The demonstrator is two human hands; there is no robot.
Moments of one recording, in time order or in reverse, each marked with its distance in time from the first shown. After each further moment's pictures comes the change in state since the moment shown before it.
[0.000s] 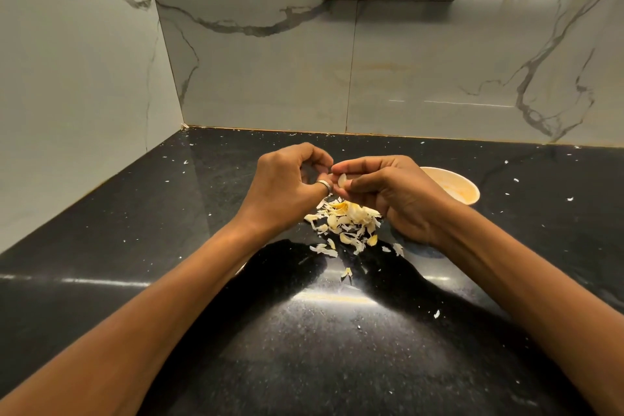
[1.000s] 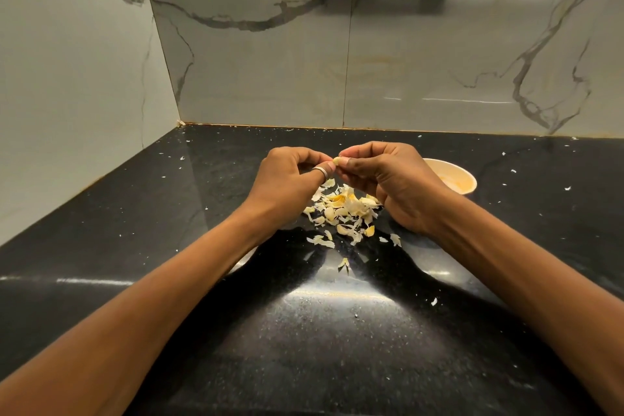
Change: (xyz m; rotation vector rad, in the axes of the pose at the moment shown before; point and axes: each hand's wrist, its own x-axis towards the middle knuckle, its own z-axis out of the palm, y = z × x) left_hand -0.002 0.006 0.008 -0.297 -0.092 -0.355; right_hand 0.003 0.003 -0.001 -0.022 0.123 -0.083
